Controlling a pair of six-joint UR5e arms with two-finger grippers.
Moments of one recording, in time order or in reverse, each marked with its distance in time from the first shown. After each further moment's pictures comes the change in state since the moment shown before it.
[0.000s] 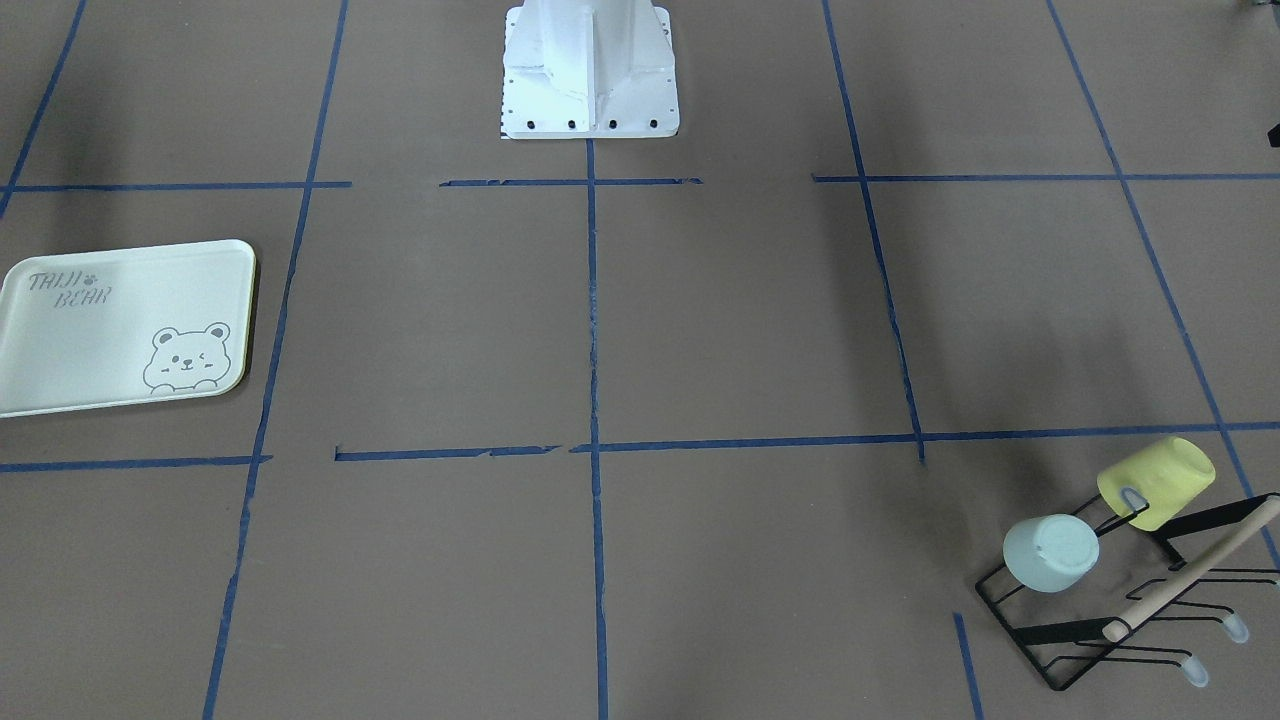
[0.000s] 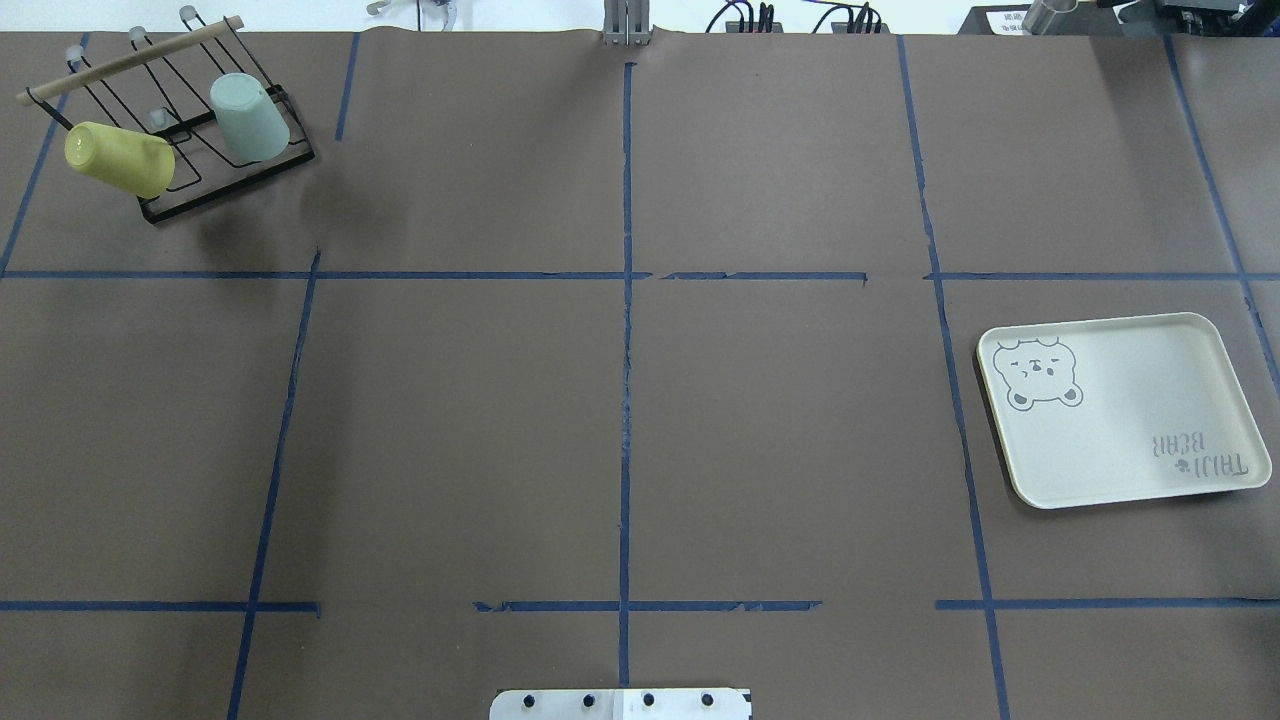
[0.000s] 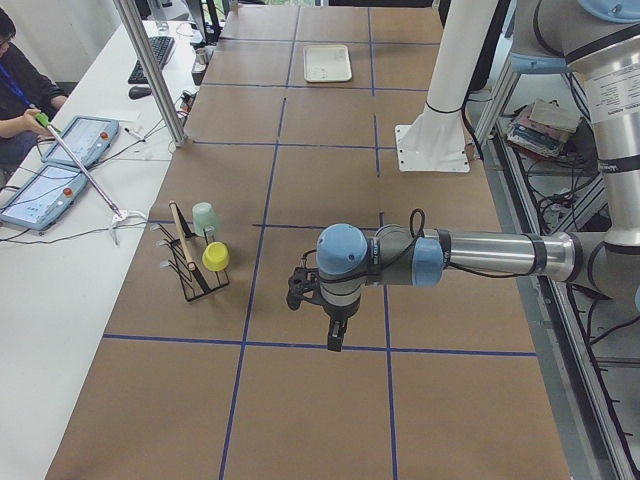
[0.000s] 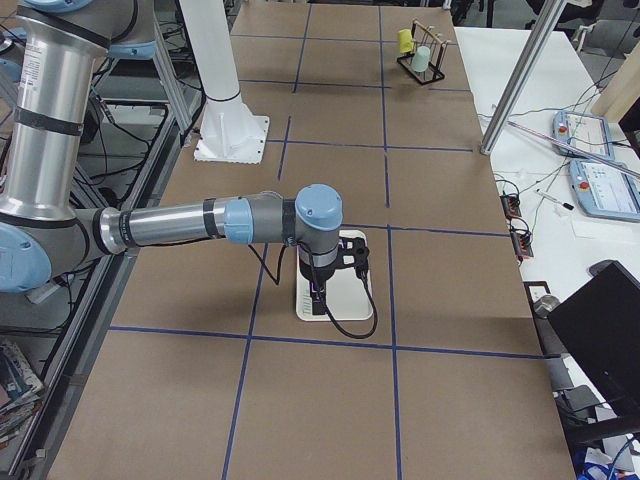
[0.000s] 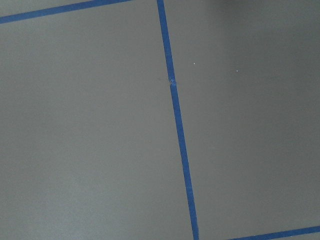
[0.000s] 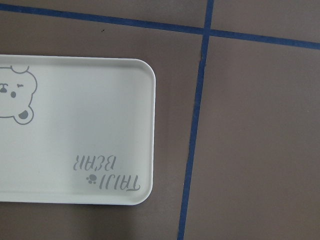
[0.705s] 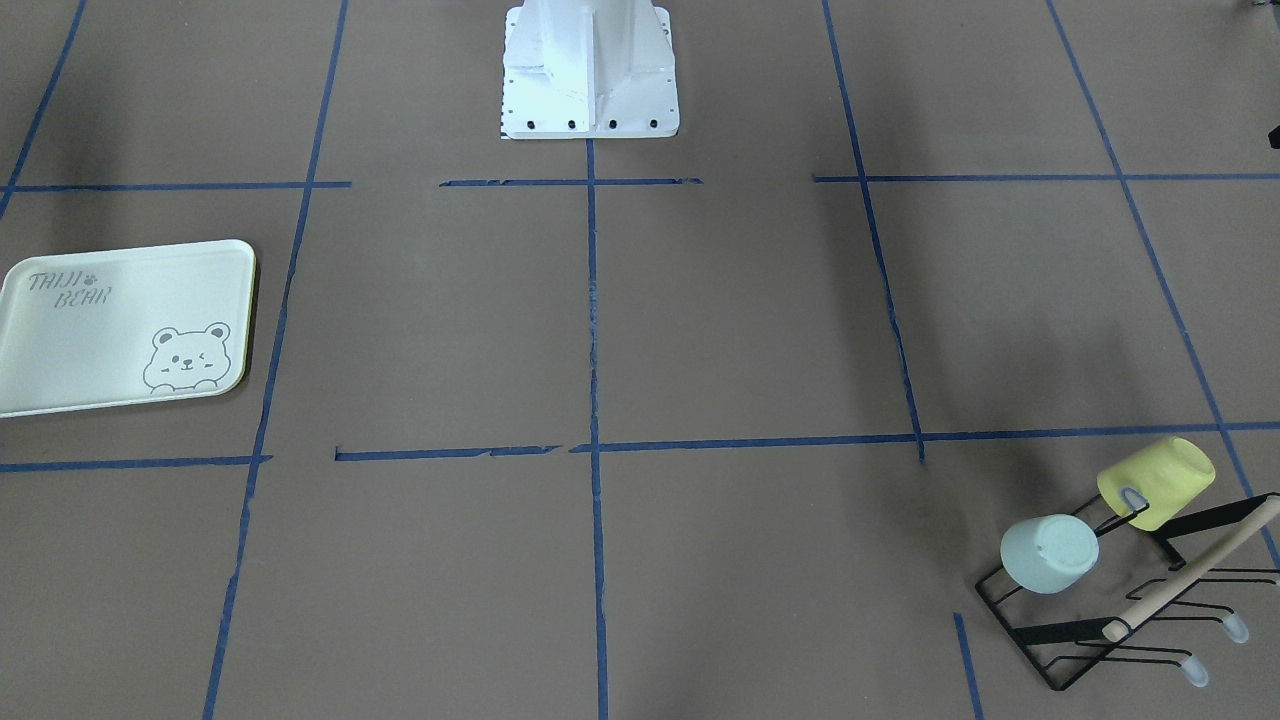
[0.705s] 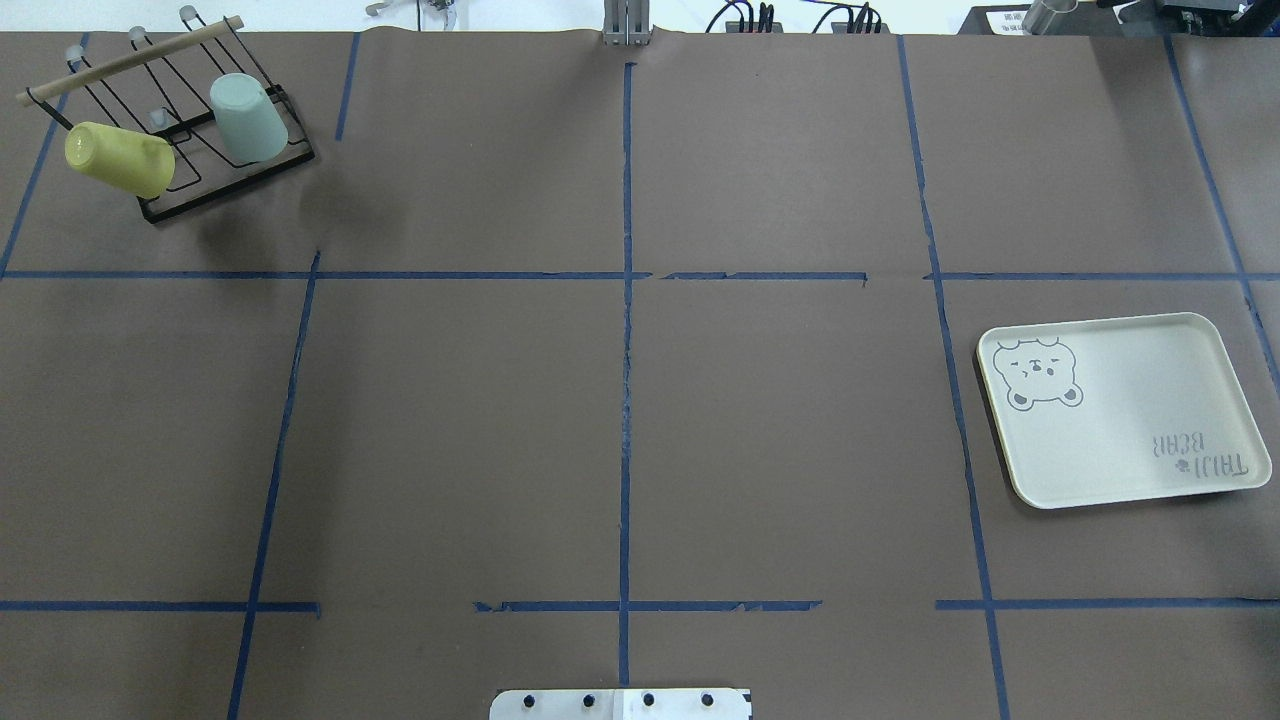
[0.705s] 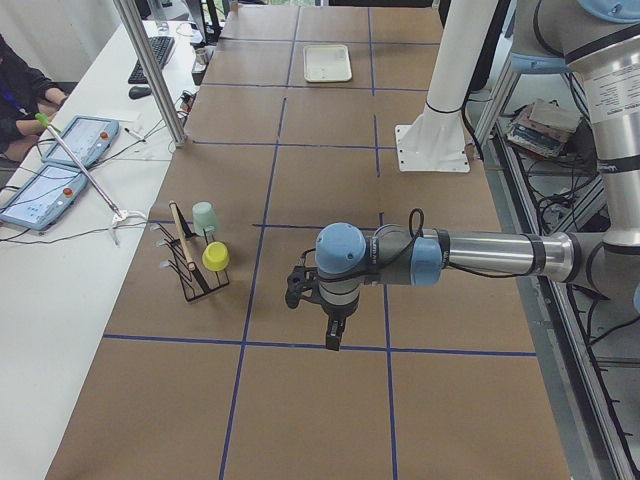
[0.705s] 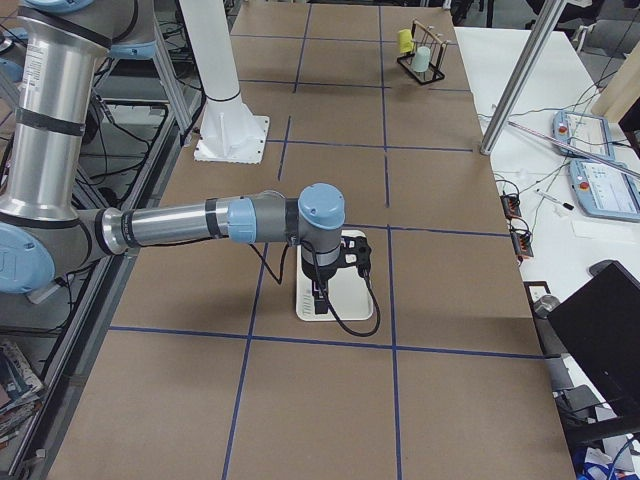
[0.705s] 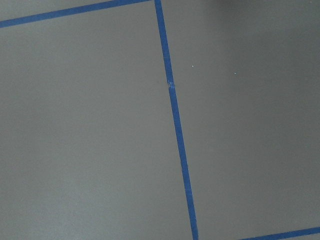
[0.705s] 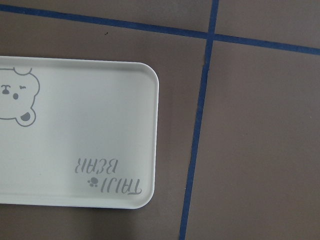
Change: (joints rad) left arm 0.001 -0.018 0.004 -0.019 -0.002 0.003; right arm -0.011 0.010 -0.004 0.000 -0.002 0.000
